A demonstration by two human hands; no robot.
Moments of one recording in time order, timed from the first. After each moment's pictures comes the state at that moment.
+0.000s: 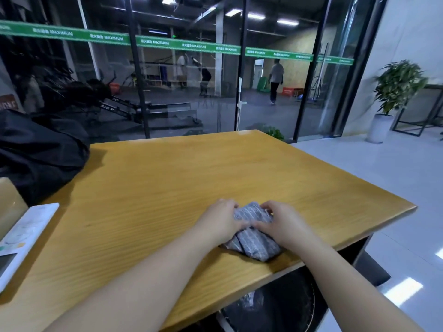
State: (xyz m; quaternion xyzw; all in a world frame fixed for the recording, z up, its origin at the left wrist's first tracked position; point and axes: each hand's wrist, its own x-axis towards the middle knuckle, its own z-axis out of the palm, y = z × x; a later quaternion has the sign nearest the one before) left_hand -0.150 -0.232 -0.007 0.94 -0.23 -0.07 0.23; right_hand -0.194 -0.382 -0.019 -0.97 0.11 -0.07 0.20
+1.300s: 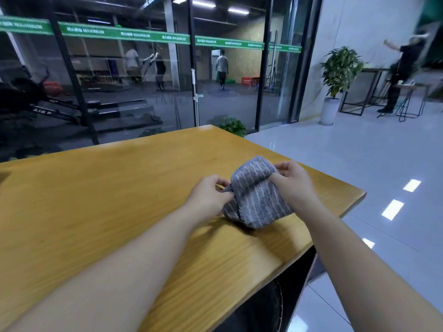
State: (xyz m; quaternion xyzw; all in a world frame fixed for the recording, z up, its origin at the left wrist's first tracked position) left_hand -0.086 -0.355 0.005 0.83 -0.21 -0.13 0.50; right_hand -0.162 -0.518 0.015 -0.78 0.23 -0.25 0.52
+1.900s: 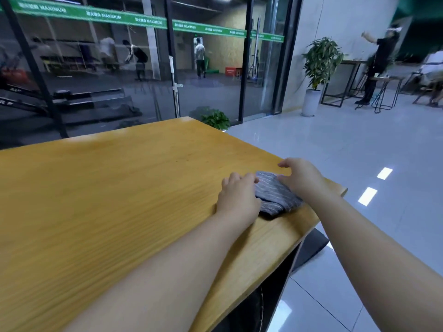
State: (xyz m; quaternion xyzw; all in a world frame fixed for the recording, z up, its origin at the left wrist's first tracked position) left_hand -0.101 -0.472 -0.023 0.89 -0.34 0.00 0.30; right_hand -0.142 -0.634 -0.008 -0.93 0.28 -0.17 0.18
